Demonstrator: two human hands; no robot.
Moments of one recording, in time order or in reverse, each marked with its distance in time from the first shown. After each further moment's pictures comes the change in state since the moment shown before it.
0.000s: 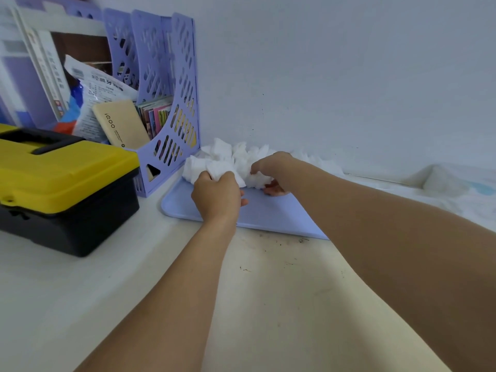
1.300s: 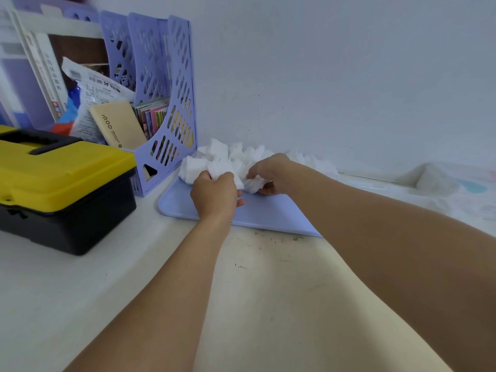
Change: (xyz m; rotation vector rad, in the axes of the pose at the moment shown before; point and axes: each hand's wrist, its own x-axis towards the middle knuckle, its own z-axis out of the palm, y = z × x) left_hand 0.000 0.001 0.000 0.025 -0.065 -0.014; right_hand -0.001 0.006 0.000 0.211 -0.055 -0.021
